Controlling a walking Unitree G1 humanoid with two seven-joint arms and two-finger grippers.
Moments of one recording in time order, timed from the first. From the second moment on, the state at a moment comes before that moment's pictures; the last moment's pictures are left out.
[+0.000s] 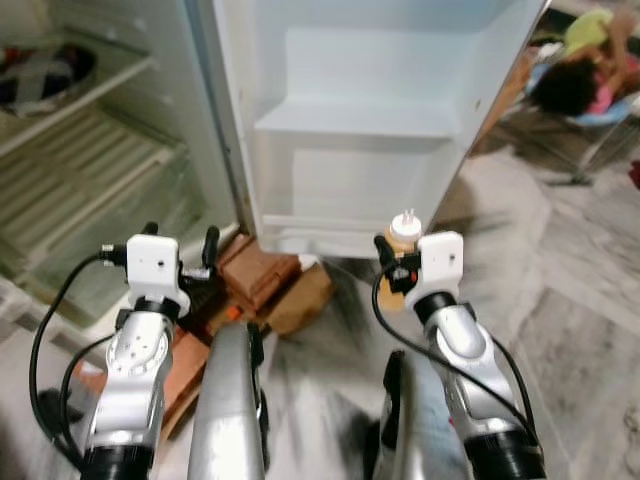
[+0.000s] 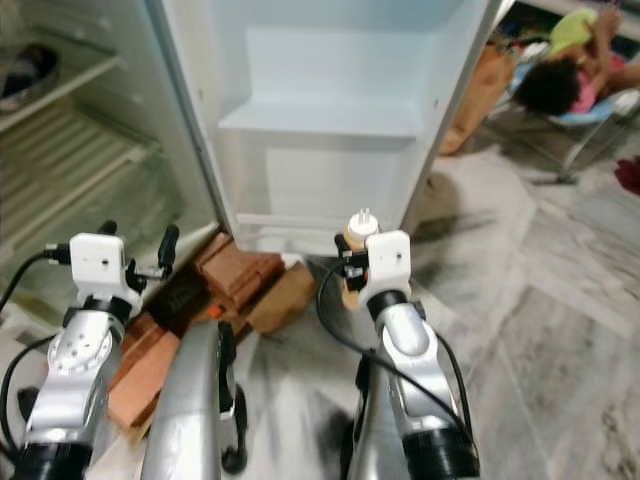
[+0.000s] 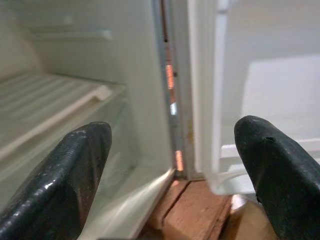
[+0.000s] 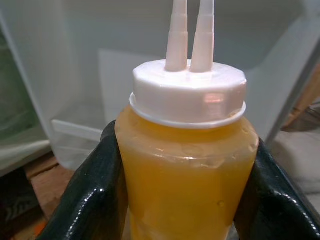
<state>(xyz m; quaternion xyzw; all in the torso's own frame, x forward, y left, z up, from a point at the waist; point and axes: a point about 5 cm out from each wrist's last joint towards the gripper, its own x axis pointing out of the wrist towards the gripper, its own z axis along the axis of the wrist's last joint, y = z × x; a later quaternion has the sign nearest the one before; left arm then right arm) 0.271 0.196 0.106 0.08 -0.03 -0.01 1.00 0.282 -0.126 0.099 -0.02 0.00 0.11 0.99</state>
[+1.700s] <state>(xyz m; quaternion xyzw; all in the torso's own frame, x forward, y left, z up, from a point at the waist) 0.242 0.218 0.116 0.11 -0.02 0.01 0.99 0.324 -0.072 0.113 -0.18 -0.09 0.32 0.93</state>
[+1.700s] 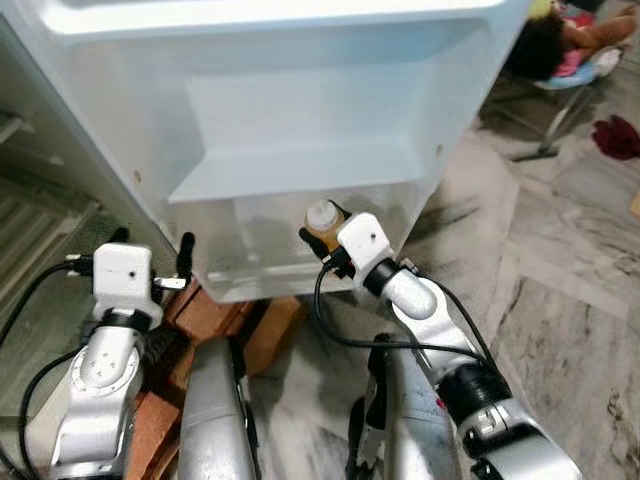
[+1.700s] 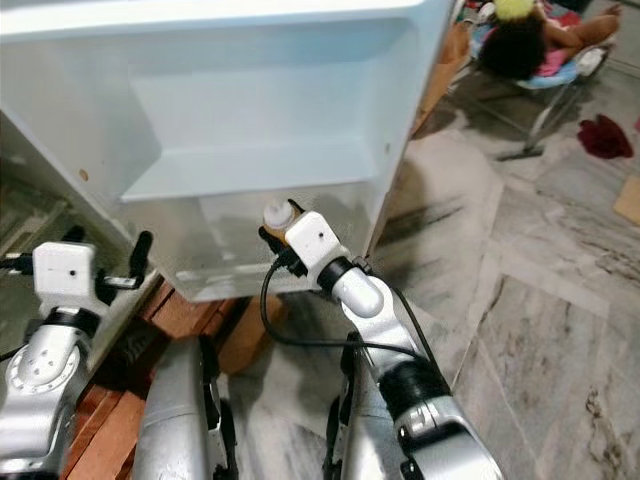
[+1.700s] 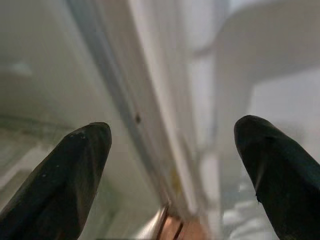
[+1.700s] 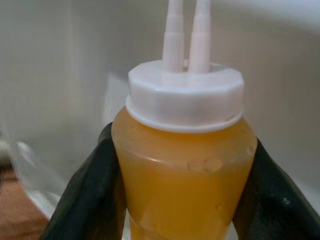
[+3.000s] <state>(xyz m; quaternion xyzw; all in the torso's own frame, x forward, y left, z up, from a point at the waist) 0.251 0.212 0.133 0.11 -0.03 0.00 0.99 0.325 -0.161 0.079 -0.32 -0.08 0.15 0.93</state>
